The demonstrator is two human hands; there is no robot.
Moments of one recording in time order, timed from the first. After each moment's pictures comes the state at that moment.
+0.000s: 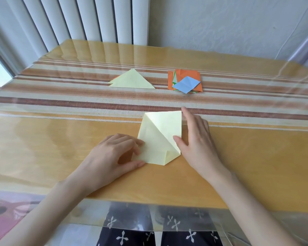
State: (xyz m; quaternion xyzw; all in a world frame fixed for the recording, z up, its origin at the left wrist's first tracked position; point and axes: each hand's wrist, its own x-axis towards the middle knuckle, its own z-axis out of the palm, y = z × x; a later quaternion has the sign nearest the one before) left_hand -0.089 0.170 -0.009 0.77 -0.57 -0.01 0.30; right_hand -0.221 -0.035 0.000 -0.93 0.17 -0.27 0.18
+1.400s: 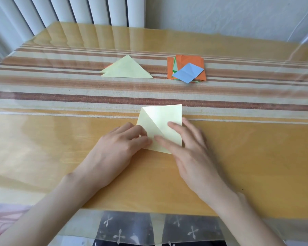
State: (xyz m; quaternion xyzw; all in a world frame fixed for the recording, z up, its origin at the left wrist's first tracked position) left_hand -0.086 0.136 -0.006 0.74 -0.63 0.12 0.19; right_hand -0.239 -0.015 -0.011 -0.96 0.11 -0.20 0.13
